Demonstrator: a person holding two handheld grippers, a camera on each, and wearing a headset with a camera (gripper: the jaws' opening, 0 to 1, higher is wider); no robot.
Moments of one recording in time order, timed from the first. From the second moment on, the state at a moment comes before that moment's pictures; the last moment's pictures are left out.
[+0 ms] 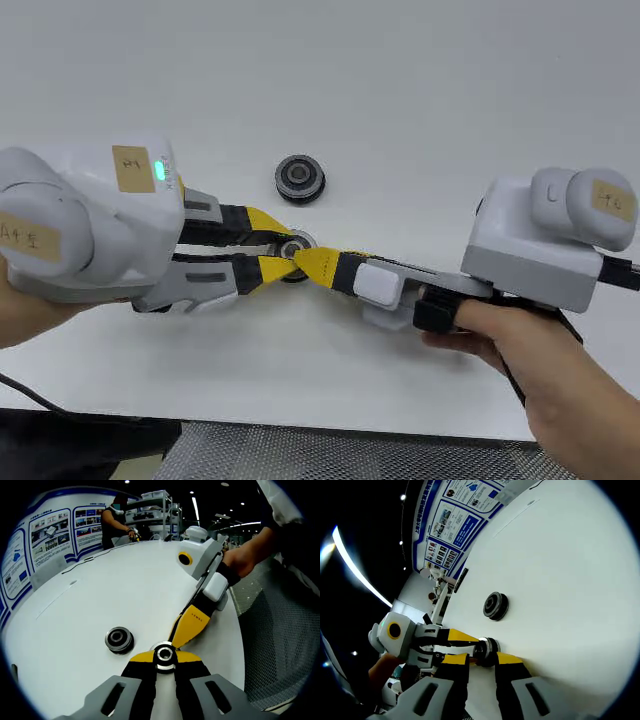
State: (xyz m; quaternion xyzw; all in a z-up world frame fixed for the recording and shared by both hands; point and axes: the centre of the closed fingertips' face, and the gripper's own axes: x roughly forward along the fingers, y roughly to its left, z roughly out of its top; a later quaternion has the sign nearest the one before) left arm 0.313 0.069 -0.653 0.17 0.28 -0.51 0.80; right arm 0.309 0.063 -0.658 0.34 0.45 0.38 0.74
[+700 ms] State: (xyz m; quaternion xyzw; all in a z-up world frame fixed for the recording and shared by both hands) left arm 0.313 0.069 -0.653 0.16 0.28 -0.50 0.80; right arm 0.309 0.059 -0.657 0.35 0.43 0.37 0.74
